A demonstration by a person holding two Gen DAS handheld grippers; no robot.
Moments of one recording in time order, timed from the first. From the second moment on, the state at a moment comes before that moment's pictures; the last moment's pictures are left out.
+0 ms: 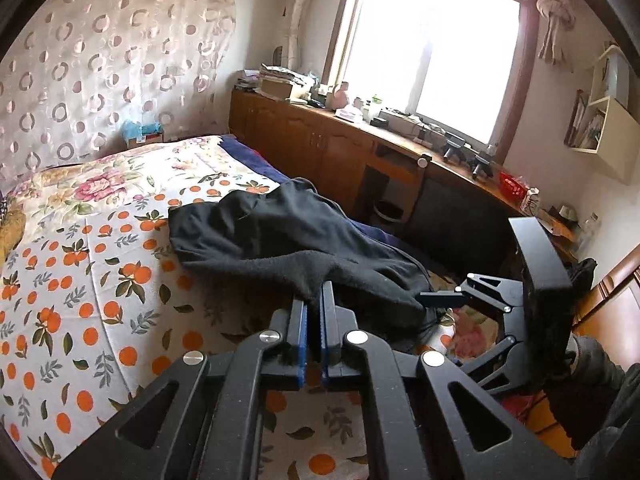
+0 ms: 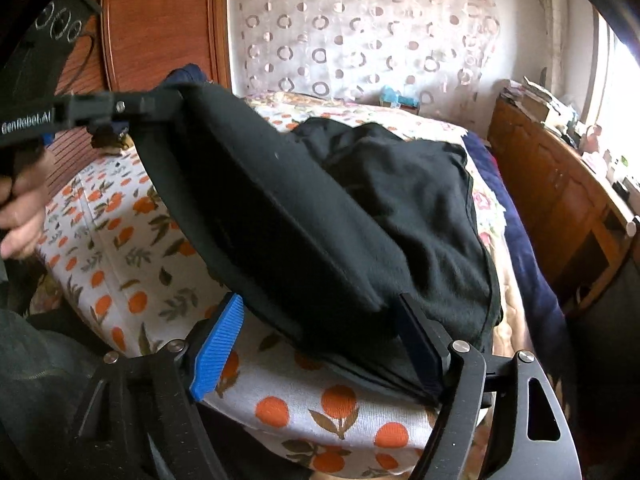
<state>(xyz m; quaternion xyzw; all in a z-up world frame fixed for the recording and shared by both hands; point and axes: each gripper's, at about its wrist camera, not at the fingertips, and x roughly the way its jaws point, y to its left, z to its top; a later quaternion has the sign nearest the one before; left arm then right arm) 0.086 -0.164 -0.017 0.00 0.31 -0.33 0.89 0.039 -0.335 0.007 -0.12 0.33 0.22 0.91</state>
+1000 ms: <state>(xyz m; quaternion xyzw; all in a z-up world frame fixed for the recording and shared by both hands) 0.116 -0.134 -0.016 -0.01 0.31 -0.29 0.91 0.092 -0.348 0.060 -0.17 0.23 0.14 0.95</state>
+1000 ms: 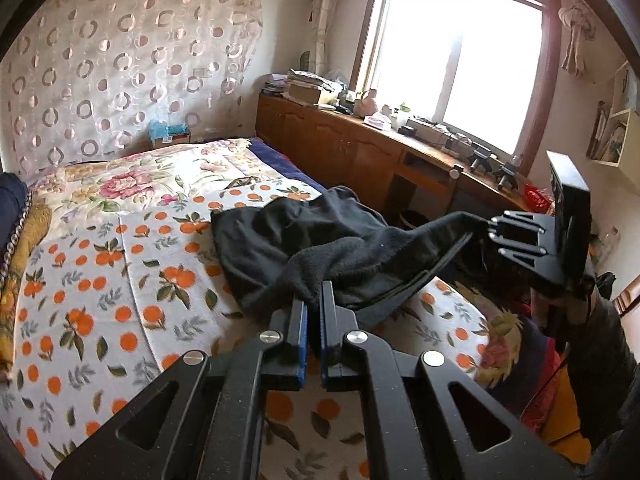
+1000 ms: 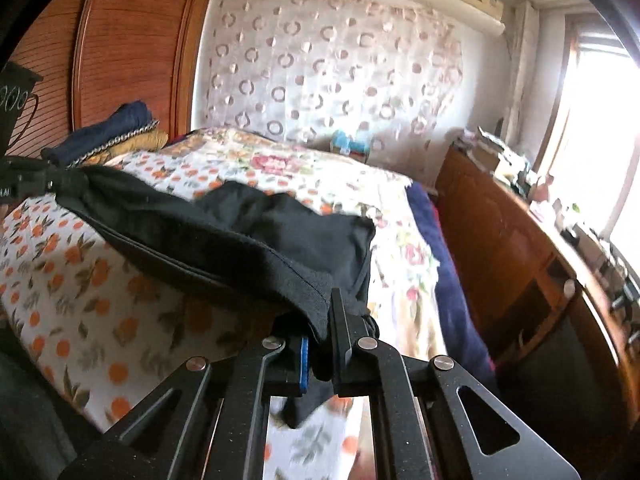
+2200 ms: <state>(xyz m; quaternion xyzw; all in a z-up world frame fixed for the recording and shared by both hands) 0.307 -0.132 -0.031 -0.01 0.37 -0.25 0.89 0.298 -0.330 0.052 -0.15 0.31 0.15 0.93</state>
